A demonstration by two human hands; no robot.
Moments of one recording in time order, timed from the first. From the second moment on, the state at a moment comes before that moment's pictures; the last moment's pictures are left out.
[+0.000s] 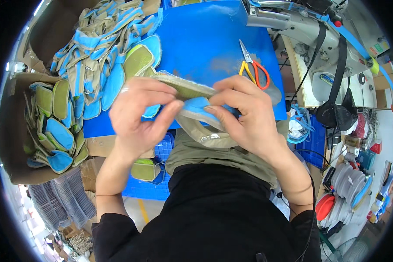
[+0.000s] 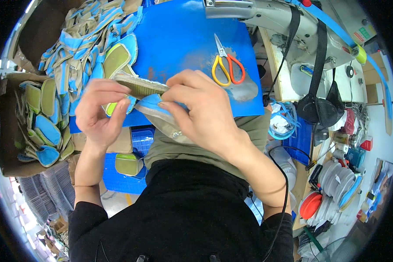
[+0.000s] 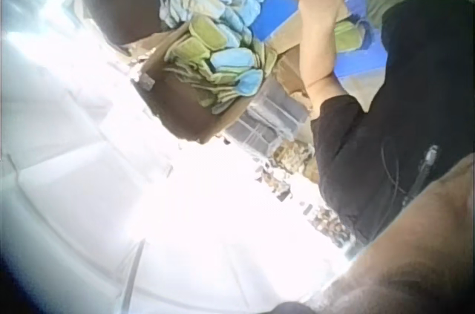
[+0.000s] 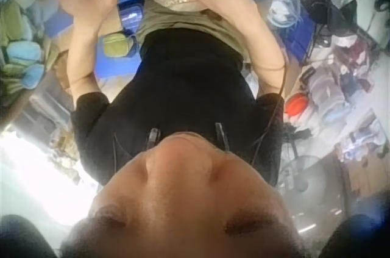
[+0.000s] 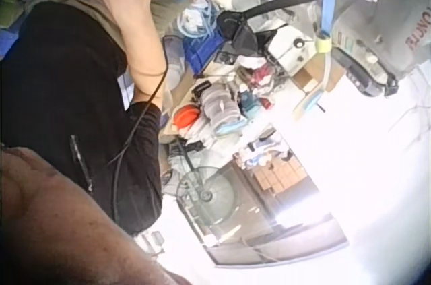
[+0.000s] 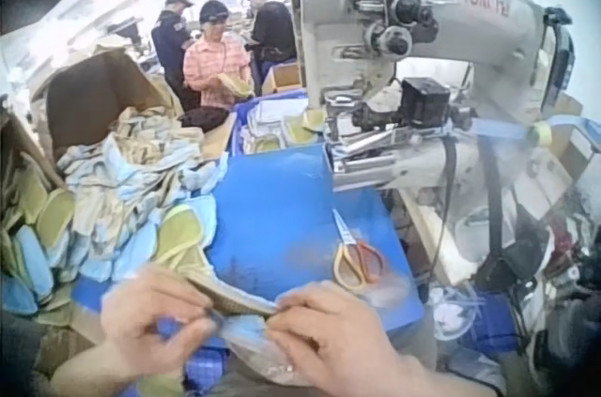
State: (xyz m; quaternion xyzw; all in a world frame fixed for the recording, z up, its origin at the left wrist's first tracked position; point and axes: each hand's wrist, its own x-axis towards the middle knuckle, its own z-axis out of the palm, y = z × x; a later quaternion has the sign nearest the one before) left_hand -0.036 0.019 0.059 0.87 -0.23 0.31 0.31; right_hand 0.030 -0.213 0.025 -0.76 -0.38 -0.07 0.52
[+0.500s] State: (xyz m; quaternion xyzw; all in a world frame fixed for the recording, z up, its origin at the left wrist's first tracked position) left_hand 0.020 0.036 0.014 0.58 0.03 -0.34 0.74; right_hand 0.031 -0.213 0.023 -0.80 -0.31 -0.03 0.51
